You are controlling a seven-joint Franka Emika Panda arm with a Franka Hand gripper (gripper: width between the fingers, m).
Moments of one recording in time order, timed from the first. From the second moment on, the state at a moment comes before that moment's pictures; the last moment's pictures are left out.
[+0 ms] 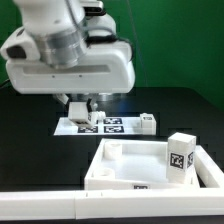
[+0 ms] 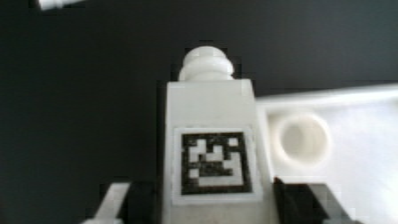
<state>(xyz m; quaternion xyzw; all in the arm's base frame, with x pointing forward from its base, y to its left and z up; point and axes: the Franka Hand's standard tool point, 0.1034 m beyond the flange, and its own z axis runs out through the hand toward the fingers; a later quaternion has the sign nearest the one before) 0.524 -0.043 0.104 -0.98 0.12 0.14 0.06</state>
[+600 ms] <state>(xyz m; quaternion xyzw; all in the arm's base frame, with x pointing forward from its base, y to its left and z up) 0.586 -0.047 0.130 -0.99 0.06 -0.11 0.00</state>
